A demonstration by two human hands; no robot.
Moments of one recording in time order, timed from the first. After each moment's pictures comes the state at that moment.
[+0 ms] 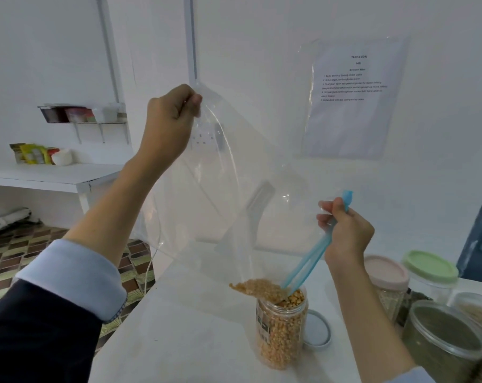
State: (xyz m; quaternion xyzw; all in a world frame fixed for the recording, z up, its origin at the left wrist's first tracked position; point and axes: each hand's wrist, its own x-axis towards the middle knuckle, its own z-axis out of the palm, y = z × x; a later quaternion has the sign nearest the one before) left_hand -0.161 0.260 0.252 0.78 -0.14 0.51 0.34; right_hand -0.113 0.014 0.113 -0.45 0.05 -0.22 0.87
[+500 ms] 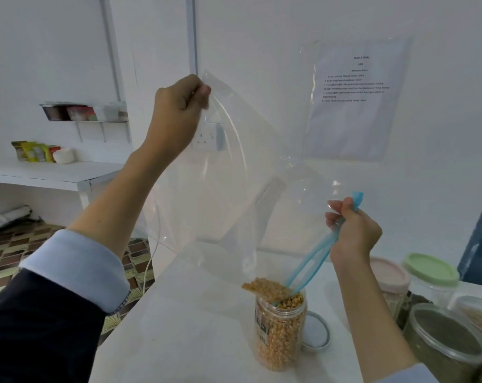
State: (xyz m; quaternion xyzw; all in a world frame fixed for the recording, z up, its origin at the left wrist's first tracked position) left_hand -0.159 0.250 0.261 0.78 -0.15 0.51 0.32; right_hand -0.108 0.007 0.116 -0.43 0.05 -0.22 0.87
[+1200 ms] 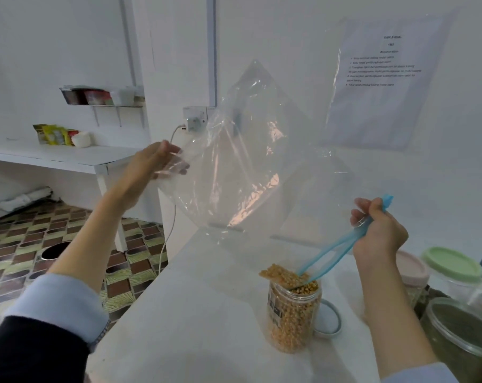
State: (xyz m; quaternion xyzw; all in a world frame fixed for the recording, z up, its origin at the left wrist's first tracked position) left_hand -0.178 0.355 0.161 0.83 -0.09 0.26 0.48; right_hand -0.101 -0.005 0.096 -0.41 0.08 -0.21 0.89
